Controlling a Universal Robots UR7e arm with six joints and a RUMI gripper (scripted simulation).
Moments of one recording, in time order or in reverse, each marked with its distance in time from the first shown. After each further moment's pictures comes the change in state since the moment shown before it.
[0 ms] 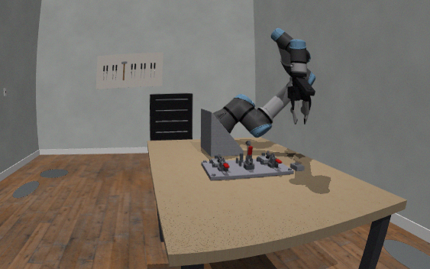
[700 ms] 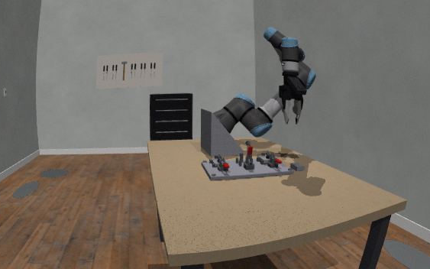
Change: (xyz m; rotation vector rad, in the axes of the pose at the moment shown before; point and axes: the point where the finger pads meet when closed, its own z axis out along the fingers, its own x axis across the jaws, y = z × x) arm 0.045 -0.004 -0.002 -0.001 0.000 0.000
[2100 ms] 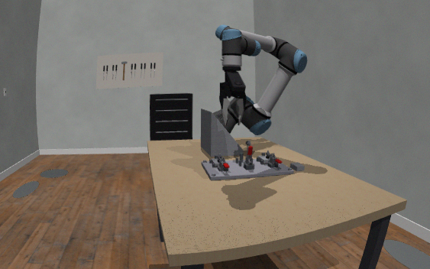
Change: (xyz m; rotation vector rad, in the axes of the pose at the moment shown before) arm 0.268 -0.027 0.000 0.000 0.000 0.000
